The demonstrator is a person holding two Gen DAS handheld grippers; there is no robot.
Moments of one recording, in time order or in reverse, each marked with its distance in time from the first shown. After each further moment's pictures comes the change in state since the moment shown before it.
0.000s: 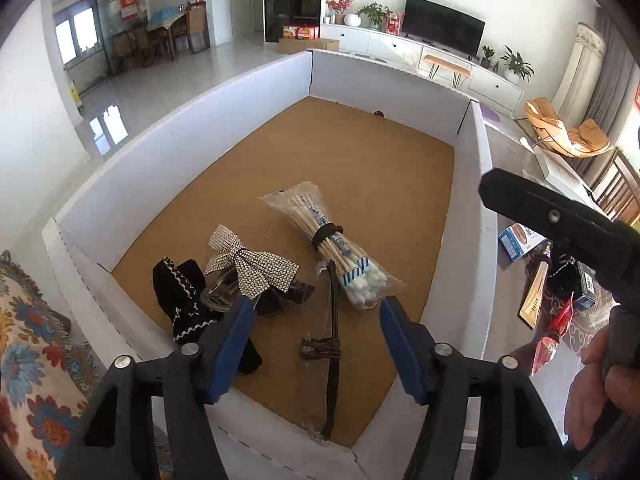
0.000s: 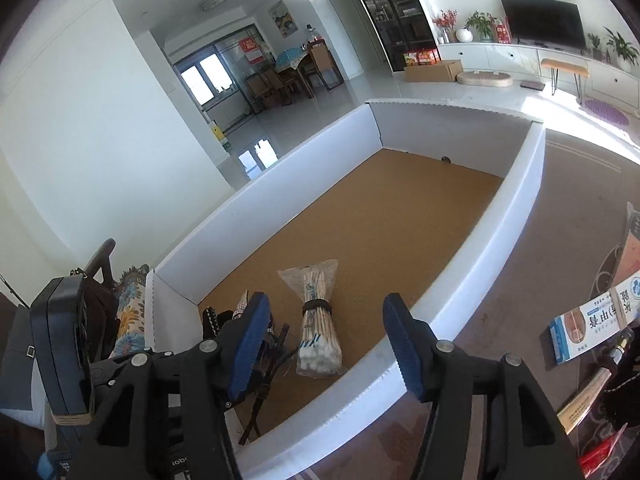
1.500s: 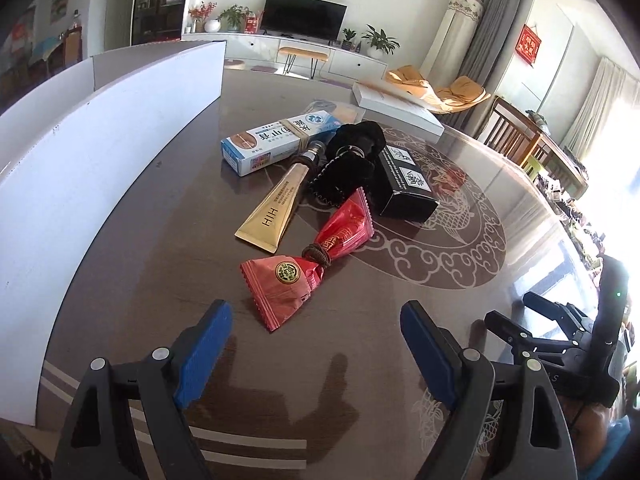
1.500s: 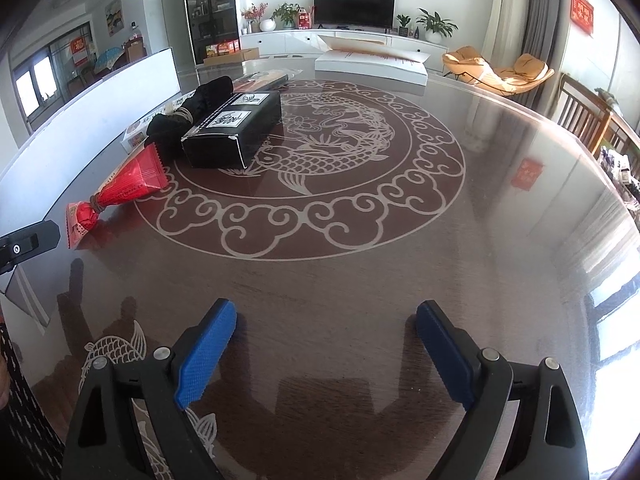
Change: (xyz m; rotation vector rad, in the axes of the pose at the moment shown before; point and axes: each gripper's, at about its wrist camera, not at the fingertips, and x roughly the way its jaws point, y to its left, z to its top) left arm 0.014 -0.208 -0.095 0.227 0.007 -0.414; right arm -0.216 -0.205 -0.218 0.195 0.068 -0.705
